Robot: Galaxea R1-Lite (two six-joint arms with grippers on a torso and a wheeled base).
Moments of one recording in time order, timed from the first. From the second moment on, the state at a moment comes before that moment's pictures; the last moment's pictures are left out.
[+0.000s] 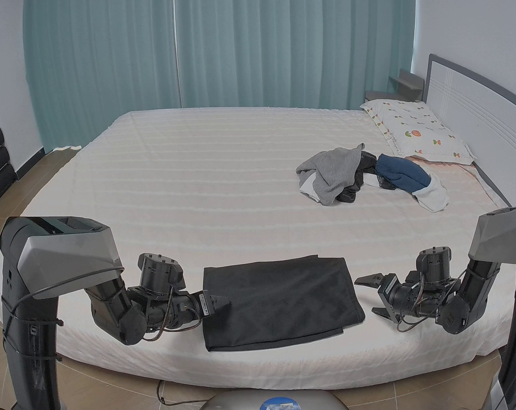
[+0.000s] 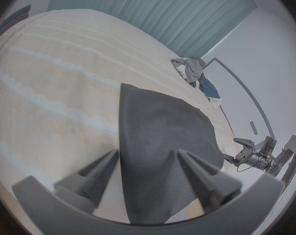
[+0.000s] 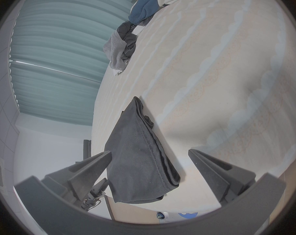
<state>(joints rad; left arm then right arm) -0.37 2.34 -0.70 -0.94 -0.23 -0.60 0.21 2.25 -0.49 -1.13 0.29 1.03</state>
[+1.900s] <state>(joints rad) -0.26 2.28 -0.71 -0.90 -0.28 -0.67 0.21 2.29 -0.44 -1.28 0.29 1.03</state>
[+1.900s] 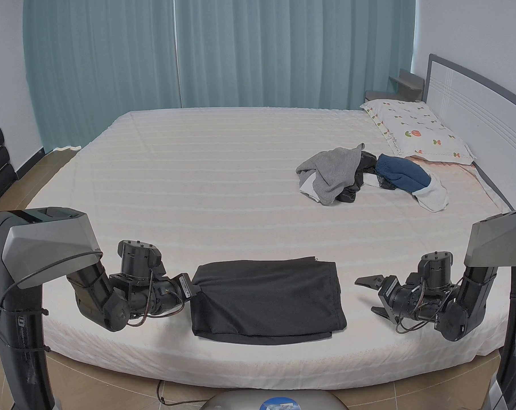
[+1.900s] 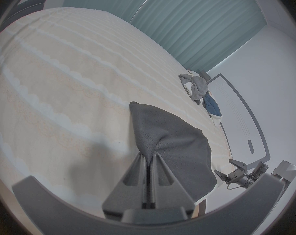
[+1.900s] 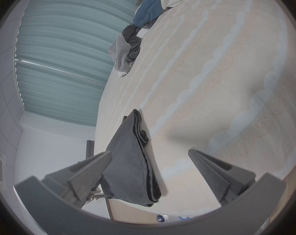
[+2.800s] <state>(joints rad) -0.19 2.27 -0.75 -0.76 -0.30 -0.67 0.22 2.29 -0.44 -1.28 0.29 1.03</state>
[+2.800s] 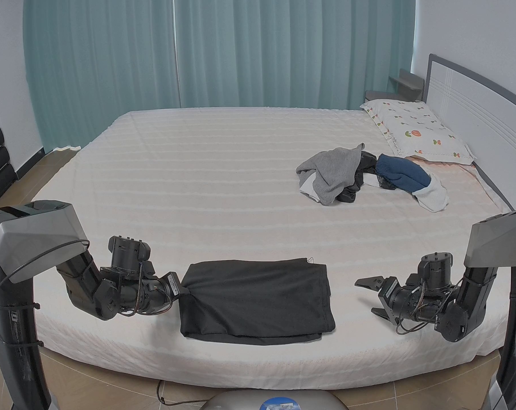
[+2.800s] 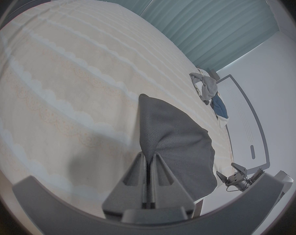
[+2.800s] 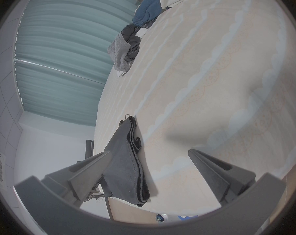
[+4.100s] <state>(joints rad) -0.19 2.23 -0.70 -0.76 -0.30 -0.67 0.22 2.29 -0.44 -1.28 0.29 1.03</state>
